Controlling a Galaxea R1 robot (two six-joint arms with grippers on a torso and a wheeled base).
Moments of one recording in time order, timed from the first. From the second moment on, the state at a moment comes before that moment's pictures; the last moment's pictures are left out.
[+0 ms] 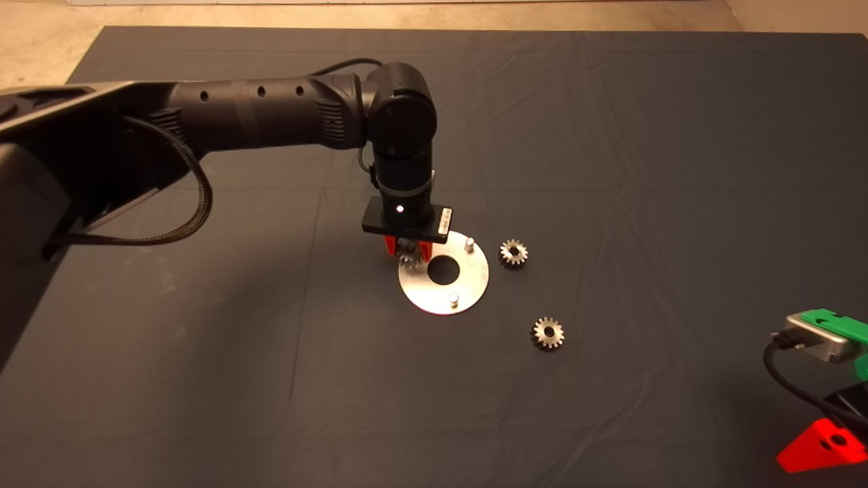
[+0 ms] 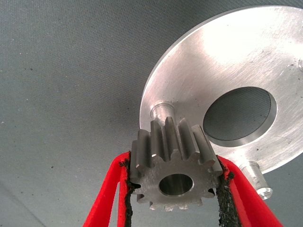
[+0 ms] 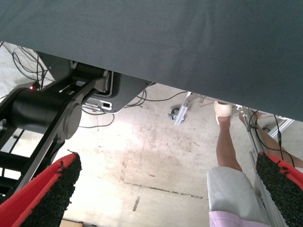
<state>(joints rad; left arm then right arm) -0.41 2.85 -1.43 0.16 1.51 -1.24 0.46 1.81 -0.42 0.15 -1.53 1.21</state>
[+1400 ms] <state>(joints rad) -0.42 2.85 -1.46 0.14 1.50 -1.20 0.46 1.81 -0.42 0.15 -1.53 1.21</state>
